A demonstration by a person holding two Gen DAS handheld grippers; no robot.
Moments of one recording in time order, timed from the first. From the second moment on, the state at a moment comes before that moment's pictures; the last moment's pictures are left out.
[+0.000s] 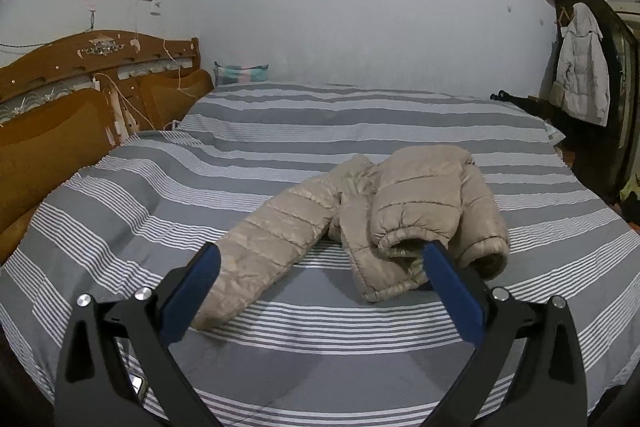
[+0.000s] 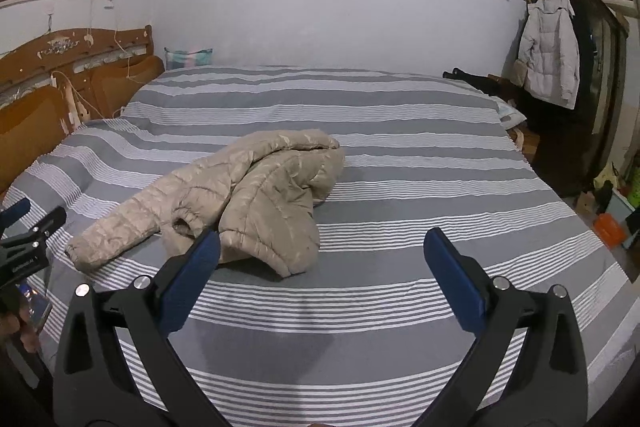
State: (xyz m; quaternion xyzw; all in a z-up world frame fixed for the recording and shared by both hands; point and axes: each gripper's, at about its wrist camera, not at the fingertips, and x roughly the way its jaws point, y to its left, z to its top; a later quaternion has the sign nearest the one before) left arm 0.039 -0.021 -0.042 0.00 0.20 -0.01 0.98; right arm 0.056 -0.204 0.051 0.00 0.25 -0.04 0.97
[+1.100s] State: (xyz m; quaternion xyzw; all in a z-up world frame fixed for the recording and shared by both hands) left arm 0.026 -0.016 -0.039 0.00 0.19 0.00 0.98; right arm 0.051 -0.197 0.052 -0.01 0.25 -0.04 0.97
